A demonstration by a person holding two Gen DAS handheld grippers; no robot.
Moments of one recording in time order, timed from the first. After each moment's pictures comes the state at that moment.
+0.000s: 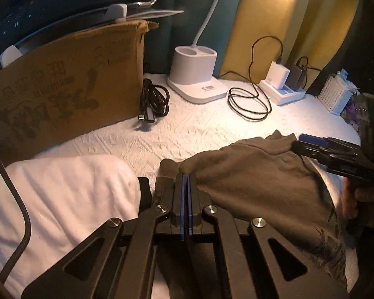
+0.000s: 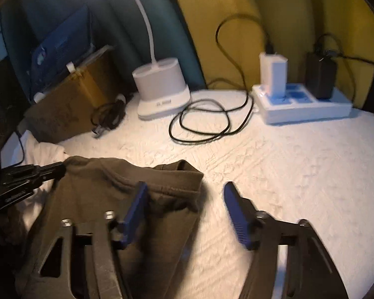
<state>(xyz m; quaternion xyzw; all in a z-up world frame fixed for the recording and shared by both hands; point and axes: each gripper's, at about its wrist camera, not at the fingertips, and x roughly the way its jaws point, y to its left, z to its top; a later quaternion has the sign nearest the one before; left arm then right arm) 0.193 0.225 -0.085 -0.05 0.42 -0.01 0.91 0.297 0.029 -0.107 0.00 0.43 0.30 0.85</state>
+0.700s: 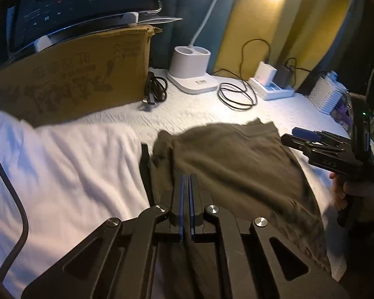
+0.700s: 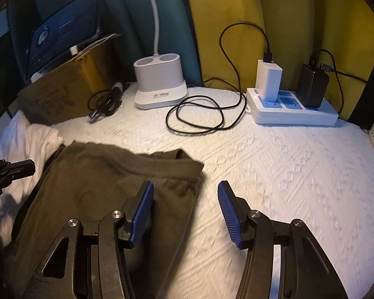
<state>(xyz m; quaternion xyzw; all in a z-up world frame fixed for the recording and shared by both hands) 0.132 0.214 -0.063 -0.08 0.43 -0.01 0.90 0.255 0.029 -0.084 -0.06 0.41 0.27 0.87</state>
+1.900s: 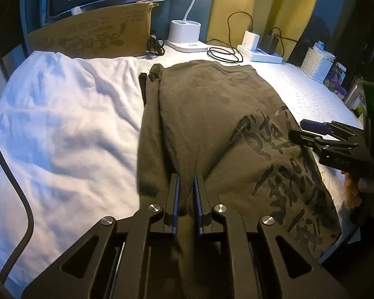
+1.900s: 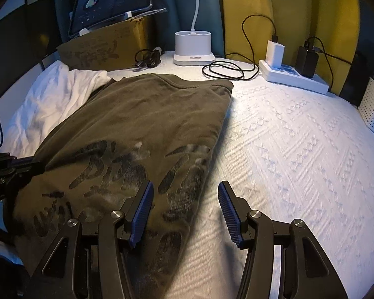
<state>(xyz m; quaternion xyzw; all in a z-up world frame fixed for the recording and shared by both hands) 0.025 0.173 -0.092 -0.06 0.45 0.02 0.89 0.126 0.003 -0.099 -0.09 0.42 0.29 0.85</state>
